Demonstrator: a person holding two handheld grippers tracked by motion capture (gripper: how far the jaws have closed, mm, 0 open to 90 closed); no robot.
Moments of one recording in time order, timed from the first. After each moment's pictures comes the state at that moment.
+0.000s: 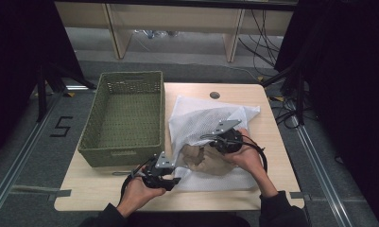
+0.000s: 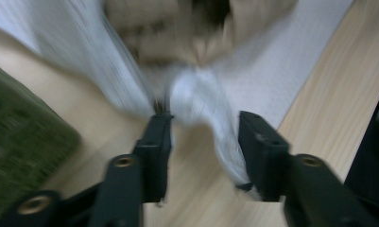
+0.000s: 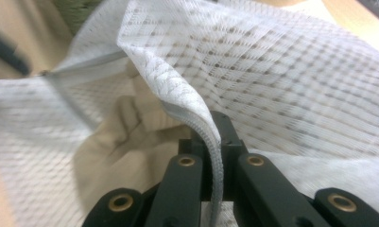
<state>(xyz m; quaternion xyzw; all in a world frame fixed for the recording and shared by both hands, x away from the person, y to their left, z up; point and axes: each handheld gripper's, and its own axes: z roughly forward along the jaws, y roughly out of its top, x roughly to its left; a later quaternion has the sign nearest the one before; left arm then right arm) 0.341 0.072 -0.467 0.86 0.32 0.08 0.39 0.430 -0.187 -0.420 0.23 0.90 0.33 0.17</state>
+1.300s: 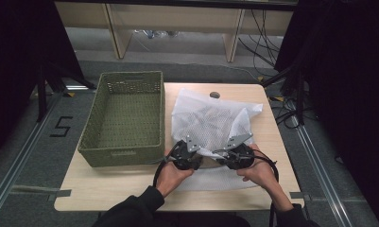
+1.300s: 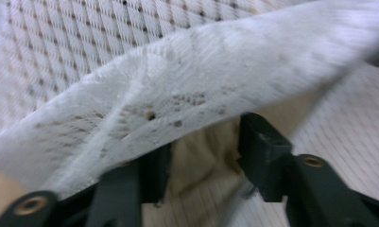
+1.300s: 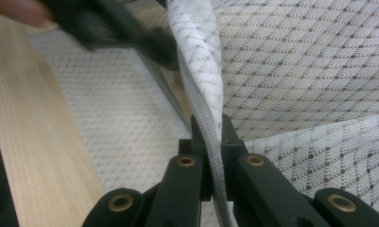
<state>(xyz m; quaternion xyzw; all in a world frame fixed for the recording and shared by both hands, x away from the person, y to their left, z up) 0.395 0.001 -0.483 0.85 0.34 0.17 0.36 0.400 -0.218 -0.447 0.25 0.91 0.31 0.09</state>
